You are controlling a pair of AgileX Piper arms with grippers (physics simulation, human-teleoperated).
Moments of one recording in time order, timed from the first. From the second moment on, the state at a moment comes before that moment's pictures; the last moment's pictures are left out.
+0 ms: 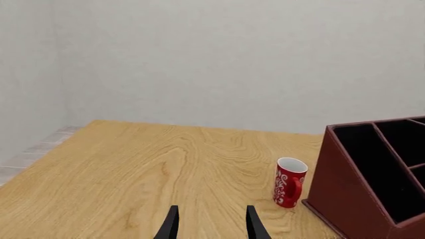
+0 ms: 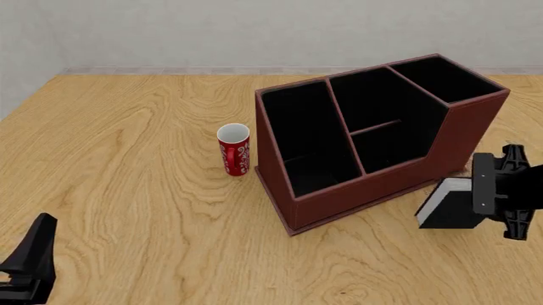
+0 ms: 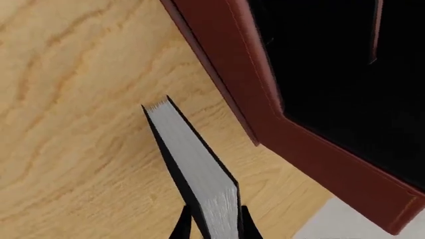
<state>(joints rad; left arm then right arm) 0.00 0.00 -0.07 -0.02 -0.08 -0.26 1.30 -0.79 0.51 -1.62</state>
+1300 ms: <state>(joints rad) -0.07 0.00 -0.13 -0.02 -0.13 0.00 0.68 -0.93 1.18 -1.32</state>
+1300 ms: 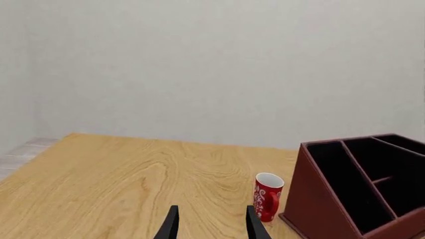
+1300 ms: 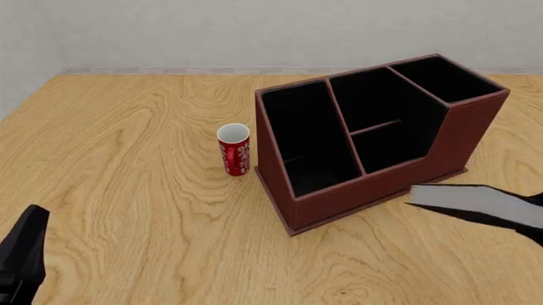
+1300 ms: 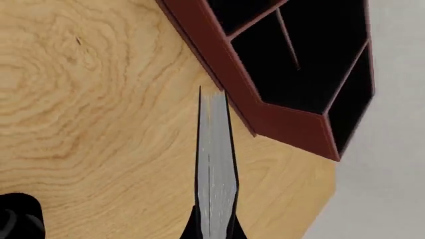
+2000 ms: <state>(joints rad) -0.08 0.00 -0.14 -0.03 -0.15 0.45 0.98 -1.31 1.22 -0.59</state>
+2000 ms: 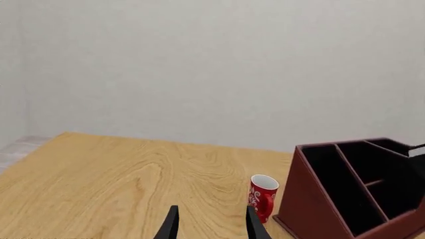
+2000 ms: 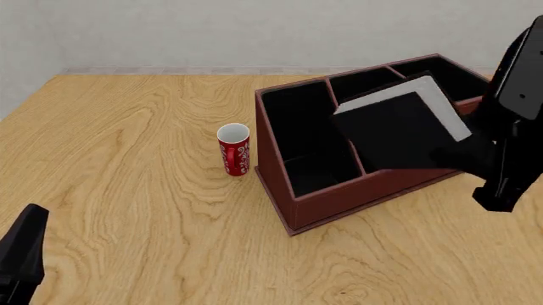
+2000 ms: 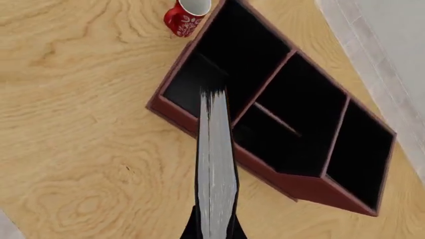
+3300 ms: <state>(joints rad) 0.02 0.00 -0.19 0.00 -0.17 0.51 1.21 -1.46 1.22 -0.32</state>
